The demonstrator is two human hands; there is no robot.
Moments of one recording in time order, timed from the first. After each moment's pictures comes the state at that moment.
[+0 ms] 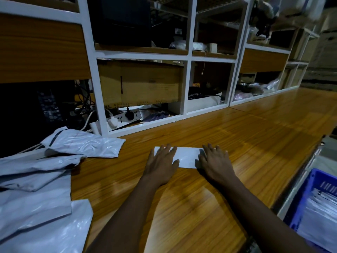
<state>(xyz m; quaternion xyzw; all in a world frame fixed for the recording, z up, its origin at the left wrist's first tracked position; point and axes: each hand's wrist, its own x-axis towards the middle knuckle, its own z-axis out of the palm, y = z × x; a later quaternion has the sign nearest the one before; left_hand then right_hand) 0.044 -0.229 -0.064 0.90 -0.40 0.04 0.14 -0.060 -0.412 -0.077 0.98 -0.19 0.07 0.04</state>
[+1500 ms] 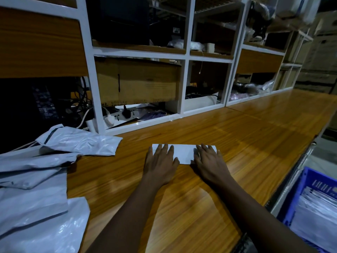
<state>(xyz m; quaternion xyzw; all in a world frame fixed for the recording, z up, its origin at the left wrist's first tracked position) 0.035 -0.236 -0.065 0.92 -0.39 0.07 0.07 -0.070 -0.396 -0.073 0.98 -0.16 0.10 0.07</state>
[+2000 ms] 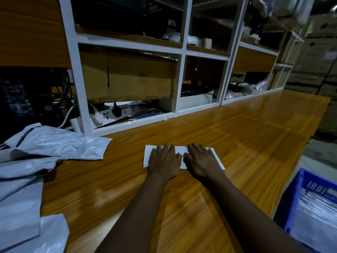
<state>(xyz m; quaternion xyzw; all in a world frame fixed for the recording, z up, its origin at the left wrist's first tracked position) 0.061 -0.284 -0.075 0.92 -0.39 0.04 0.09 -0.029 -0.414 -0.087 0.98 -0.17 0.07 -0.01</state>
